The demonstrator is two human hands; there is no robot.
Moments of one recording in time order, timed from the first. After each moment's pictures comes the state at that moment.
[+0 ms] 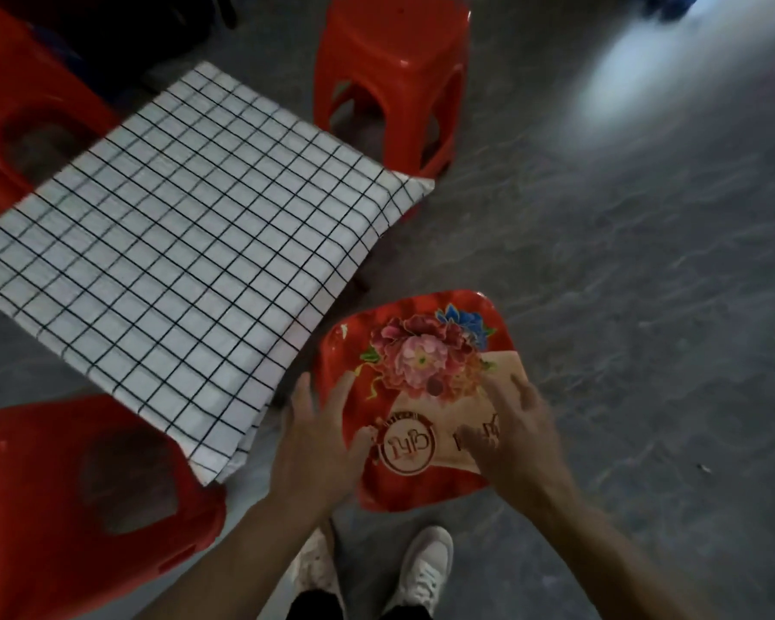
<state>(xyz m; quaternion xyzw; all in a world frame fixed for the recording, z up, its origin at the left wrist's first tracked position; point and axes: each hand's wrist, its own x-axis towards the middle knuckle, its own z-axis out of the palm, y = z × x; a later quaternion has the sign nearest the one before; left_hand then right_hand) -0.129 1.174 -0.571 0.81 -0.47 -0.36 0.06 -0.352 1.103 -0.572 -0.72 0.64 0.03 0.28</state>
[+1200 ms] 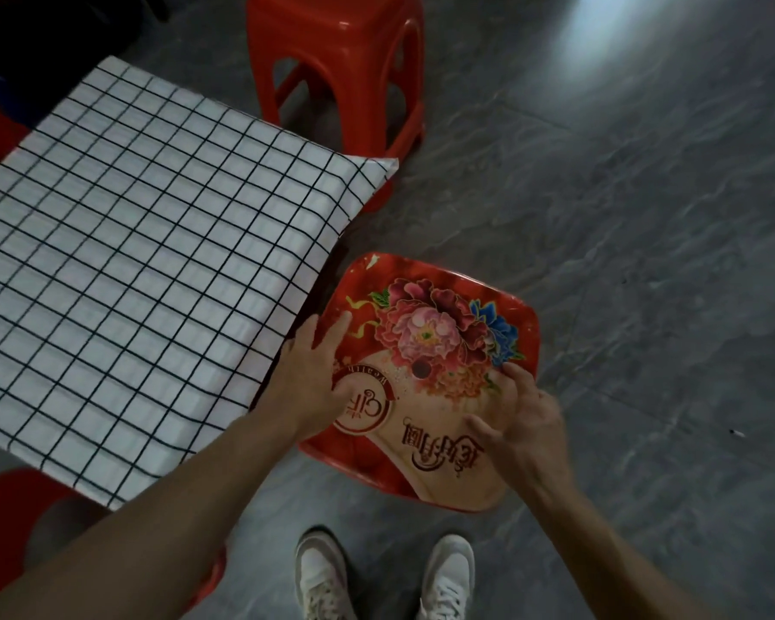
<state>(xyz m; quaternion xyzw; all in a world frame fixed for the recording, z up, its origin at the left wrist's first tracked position) -0.103 1.054 -0.655 0.73 -0.58 -0.36 0.01 -0.371 1.067 -0.659 -0.56 0.75 -0.07 0.34</state>
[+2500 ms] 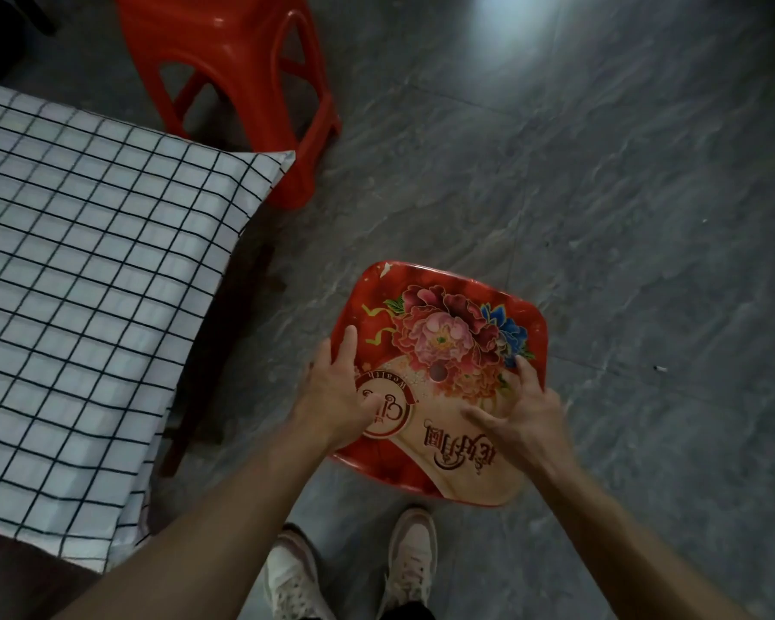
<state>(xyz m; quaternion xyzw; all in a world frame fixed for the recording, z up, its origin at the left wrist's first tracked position) -0.249 1.066 -0.657 0.71 -0.56 -0.42 0.00 -0.487 1.091 -0.645 -0.45 0.81 -0.06 0.38</state>
